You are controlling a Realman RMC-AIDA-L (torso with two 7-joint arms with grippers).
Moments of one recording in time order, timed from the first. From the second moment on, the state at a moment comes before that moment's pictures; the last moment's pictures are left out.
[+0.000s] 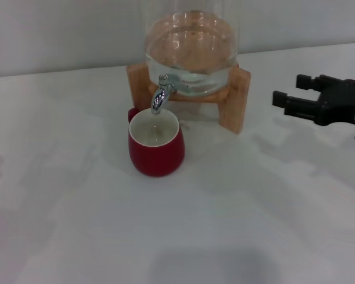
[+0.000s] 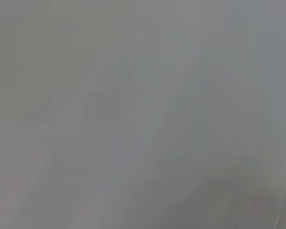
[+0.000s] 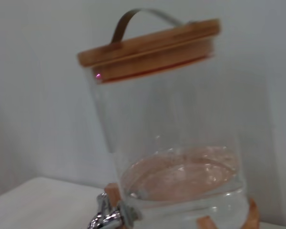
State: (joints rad) left arm -0.08 -2.08 0.85 0.81 -1.98 -1.32 1.77; right arm -0.04 2.01 -1.33 -1.41 1.69 1.01 -1.34
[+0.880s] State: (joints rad) left arm -0.09 -2.08 0.85 0.82 -1.93 -1.30 1.77; right arm 0.06 2.01 -1.70 -1.58 1.55 0.78 -1.17
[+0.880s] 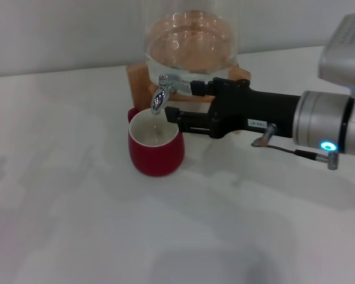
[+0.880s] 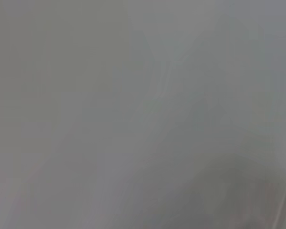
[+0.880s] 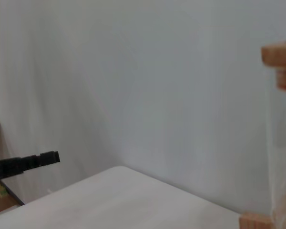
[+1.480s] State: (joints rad) left arm -0.09 -2.08 0.86 0.83 -1.93 -1.34 1.79; right arm 0.10 2.01 -1.71 -1.48 1.55 0.69 -1.18
